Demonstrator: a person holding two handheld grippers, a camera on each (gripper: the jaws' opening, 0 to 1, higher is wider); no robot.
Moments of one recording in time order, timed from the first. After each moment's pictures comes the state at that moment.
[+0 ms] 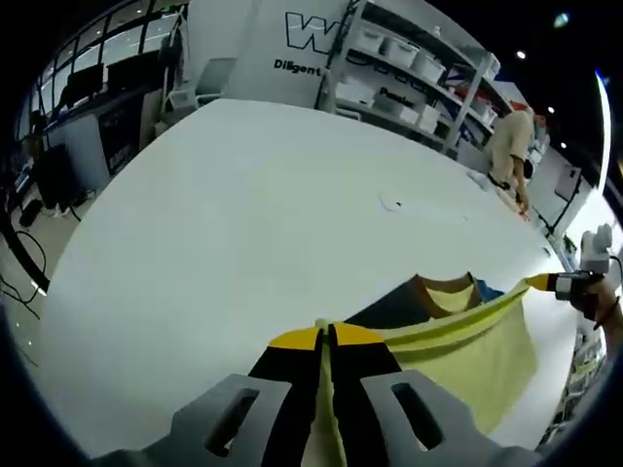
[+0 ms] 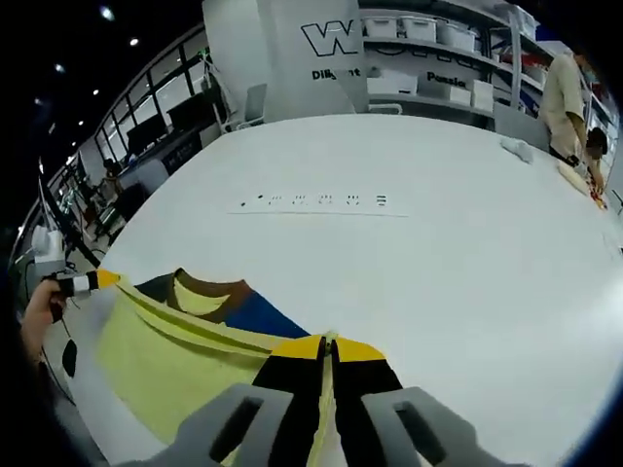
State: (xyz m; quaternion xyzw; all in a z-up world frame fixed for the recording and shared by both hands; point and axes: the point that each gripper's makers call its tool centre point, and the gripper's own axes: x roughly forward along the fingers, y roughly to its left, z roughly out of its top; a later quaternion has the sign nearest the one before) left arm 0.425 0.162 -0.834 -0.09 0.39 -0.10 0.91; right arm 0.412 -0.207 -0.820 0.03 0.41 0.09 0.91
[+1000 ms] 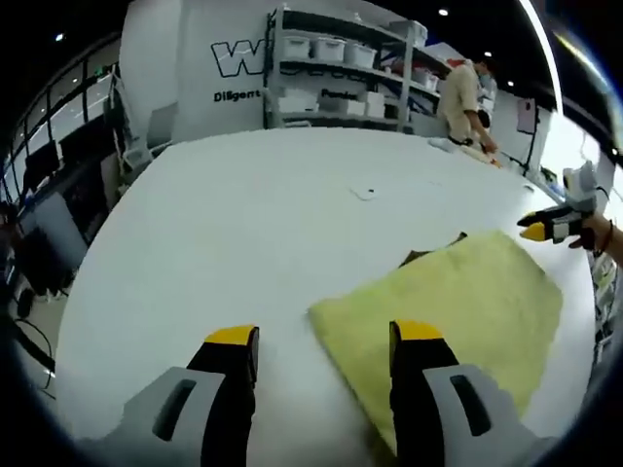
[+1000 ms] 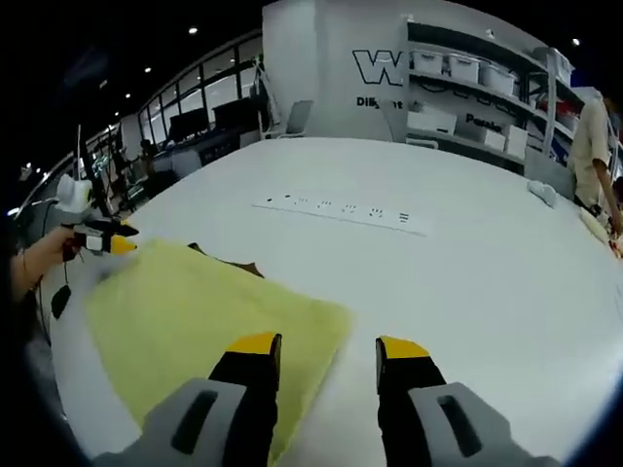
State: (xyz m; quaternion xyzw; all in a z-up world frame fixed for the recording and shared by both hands) left arm 0.435 0.165 -0.839 -0.01 0.33 -0.18 0.93; right arm 0.407 -0.207 -0.832 -0.02 0.34 0.17 0.92
